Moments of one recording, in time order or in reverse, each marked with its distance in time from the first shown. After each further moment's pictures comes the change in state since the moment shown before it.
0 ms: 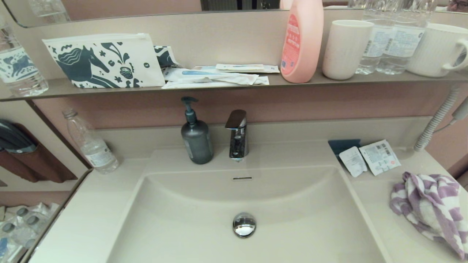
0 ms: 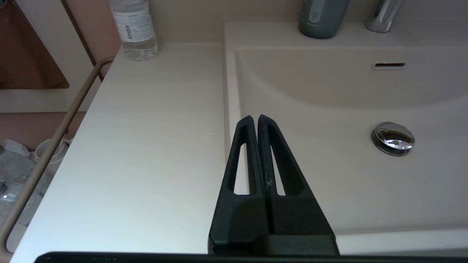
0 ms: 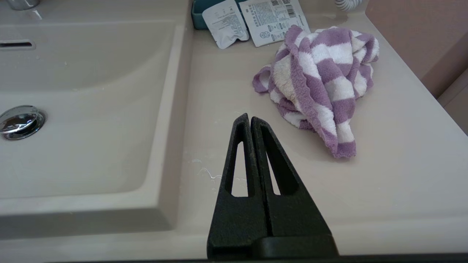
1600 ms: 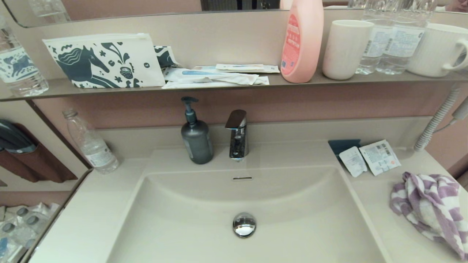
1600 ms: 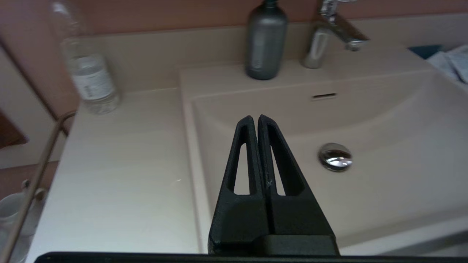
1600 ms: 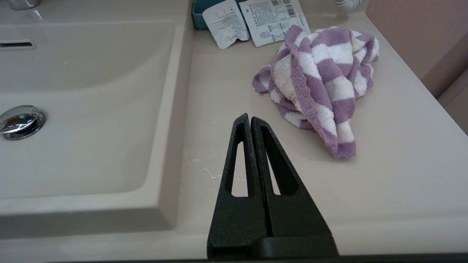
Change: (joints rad) left arm 0.000 0.159 -0.257 0.053 -0.182 0.017; right arm 0.000 0.000 0.000 0.000 0.000 0.000
